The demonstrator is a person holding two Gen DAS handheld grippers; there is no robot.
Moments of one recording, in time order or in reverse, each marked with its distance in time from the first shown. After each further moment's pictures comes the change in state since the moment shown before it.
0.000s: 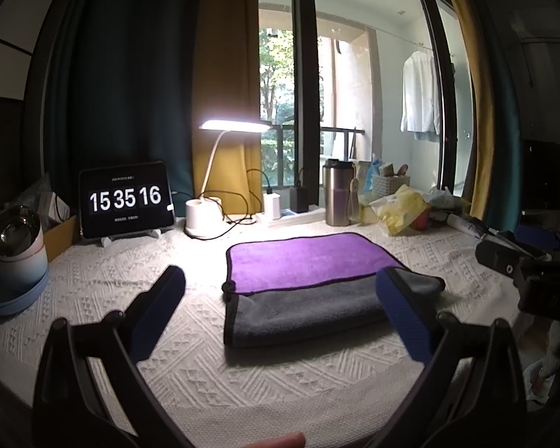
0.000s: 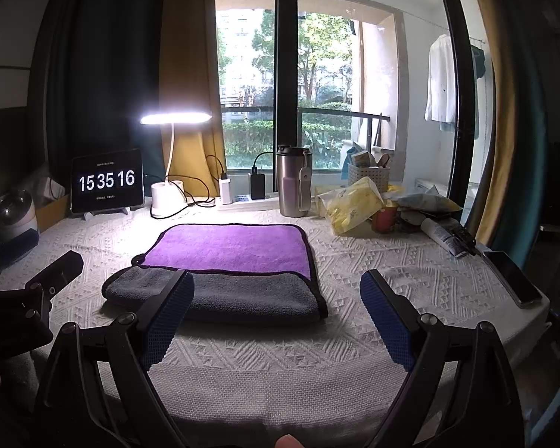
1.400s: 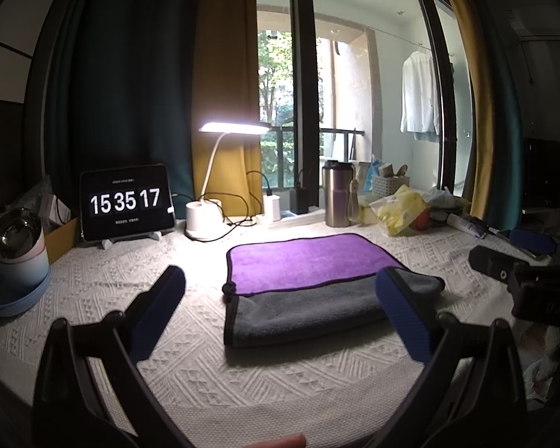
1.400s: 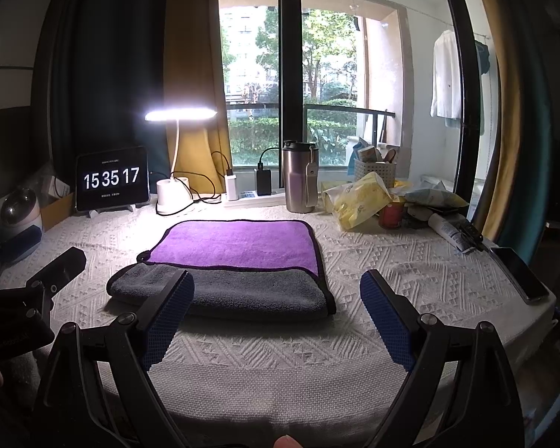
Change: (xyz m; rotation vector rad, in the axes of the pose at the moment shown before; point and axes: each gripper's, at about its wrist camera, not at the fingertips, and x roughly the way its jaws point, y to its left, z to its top) left arm 0.002 0.001 0.002 0.003 0.002 0.001; right arm 0.004 0.004 -0.003 0.000 0.011 0.018
